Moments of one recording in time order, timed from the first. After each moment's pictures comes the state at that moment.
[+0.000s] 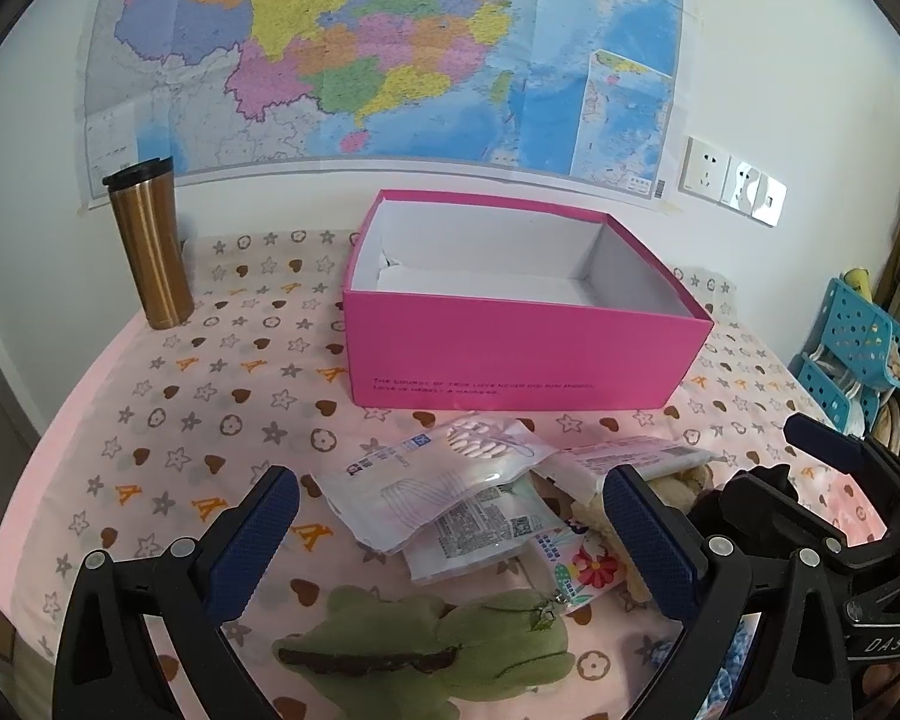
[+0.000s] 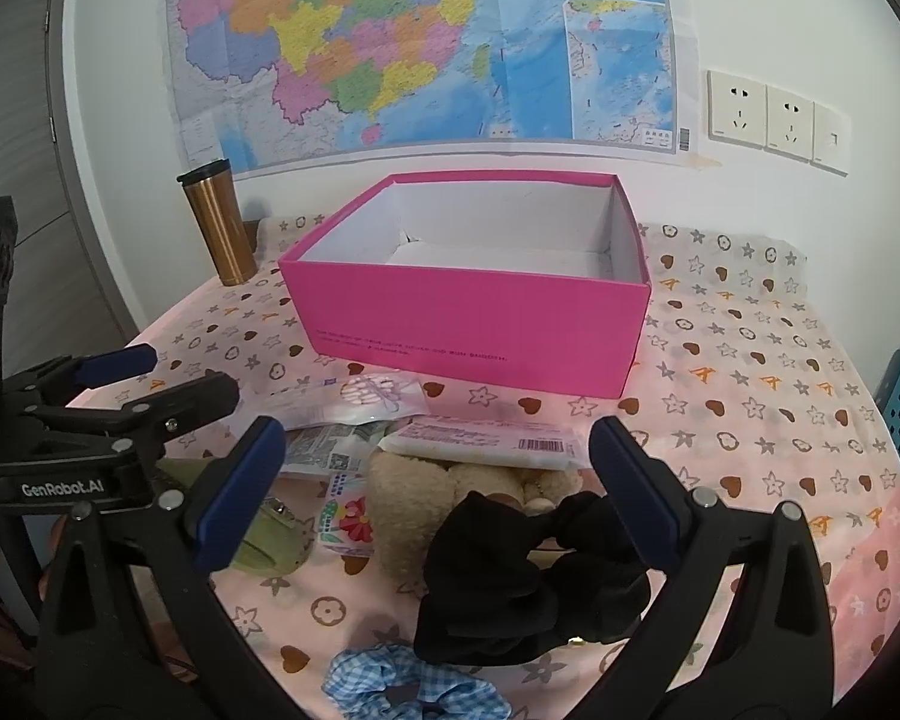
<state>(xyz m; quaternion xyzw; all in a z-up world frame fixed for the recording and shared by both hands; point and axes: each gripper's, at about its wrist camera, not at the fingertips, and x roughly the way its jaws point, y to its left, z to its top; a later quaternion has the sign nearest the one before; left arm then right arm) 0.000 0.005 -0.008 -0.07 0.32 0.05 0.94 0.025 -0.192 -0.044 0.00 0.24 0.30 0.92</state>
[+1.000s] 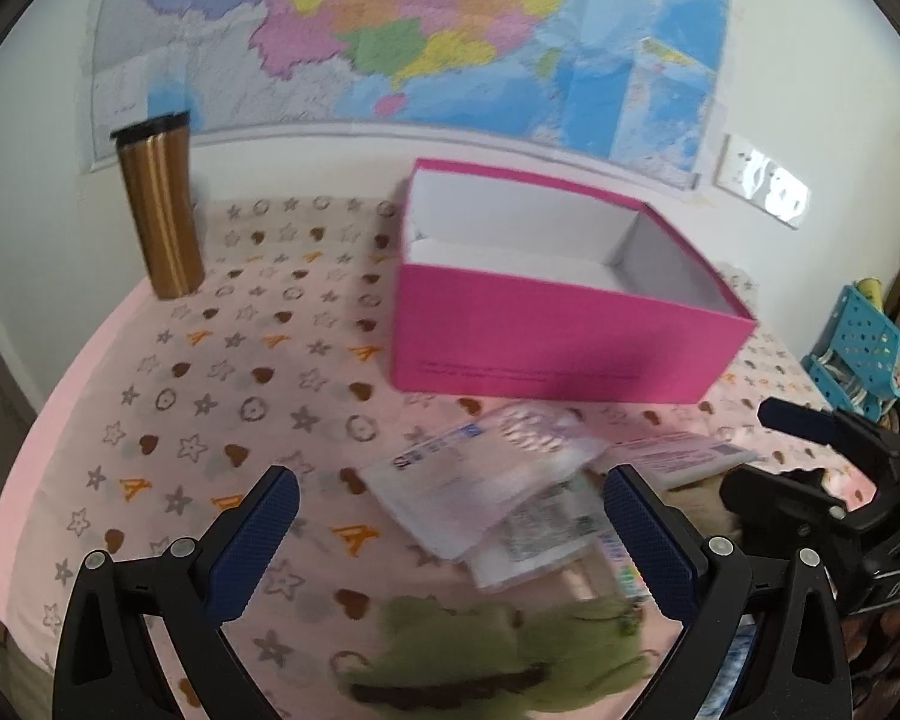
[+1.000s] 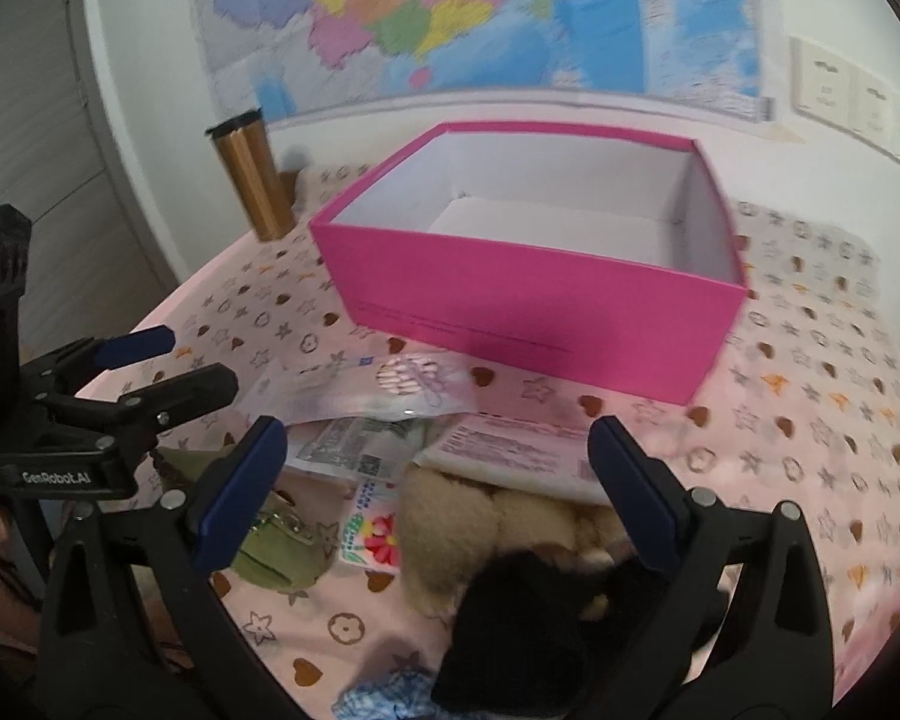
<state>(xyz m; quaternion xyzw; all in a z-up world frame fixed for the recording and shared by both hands) 0.014 0.048 -0.023 -0.09 0.35 0.04 0.93 0.066 -0.156 -0.047 -0.03 0.30 0.37 0.88</state>
